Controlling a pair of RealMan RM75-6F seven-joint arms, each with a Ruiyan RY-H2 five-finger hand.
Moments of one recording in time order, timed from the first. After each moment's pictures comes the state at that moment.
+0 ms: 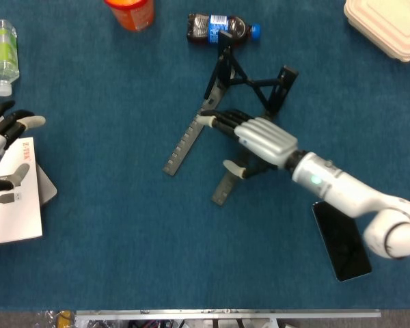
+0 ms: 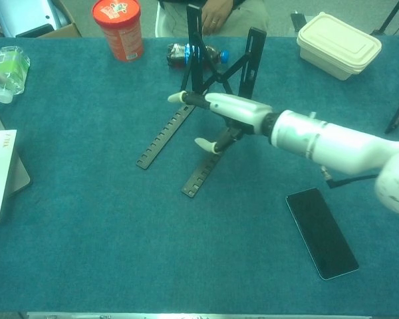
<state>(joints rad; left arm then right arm) -0.36 -0.91 0.05 -1.69 1.60 1.20 -0.15 0.87 -1.62 0.12 -1.41 -1.43 0.73 0.38</state>
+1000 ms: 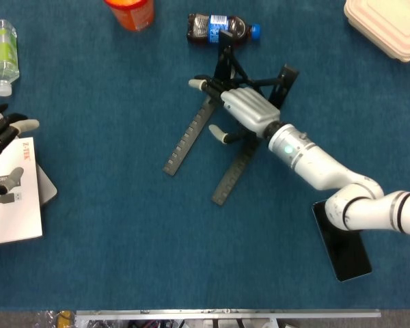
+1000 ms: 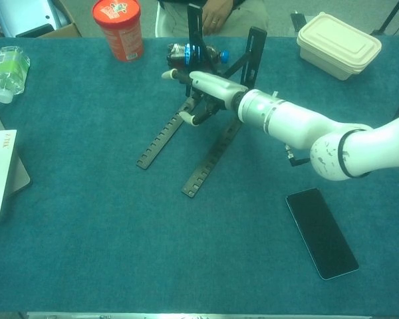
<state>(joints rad) -0.33 -0.90 0.06 -1.68 1.64 1.22 -0.17 0.97 -1.78 0.25 -1.17 -1.21 0.63 0.27</state>
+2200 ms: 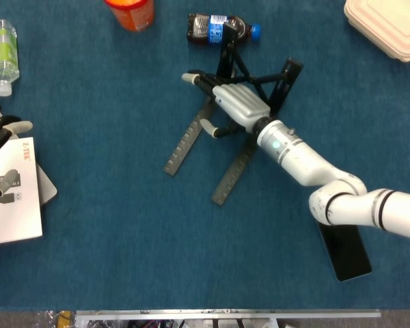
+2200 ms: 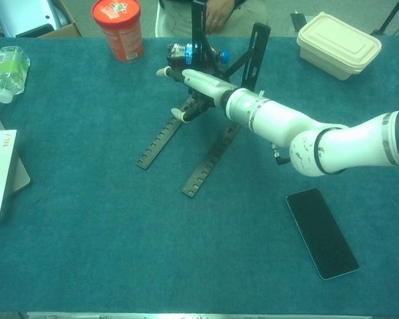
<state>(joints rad) -0.31 -0.89 0.06 -1.68 1.64 1.25 -0.17 1.01 -1.86 0.29 -1.07 -1.15 0.60 0.25</state>
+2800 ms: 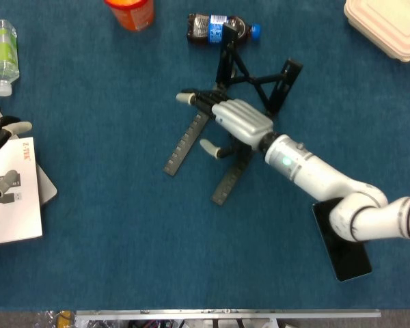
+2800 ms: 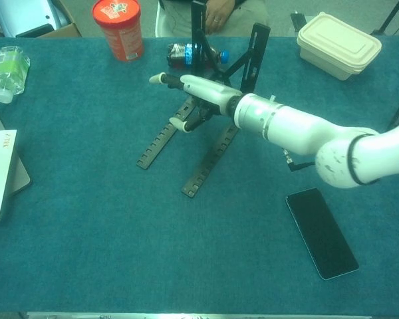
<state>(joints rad) -0.30 -0.89 0.06 -1.68 1.64 1.25 -0.17 0.95 -1.73 0.24 -1.31 -1.30 0.65 0.31</state>
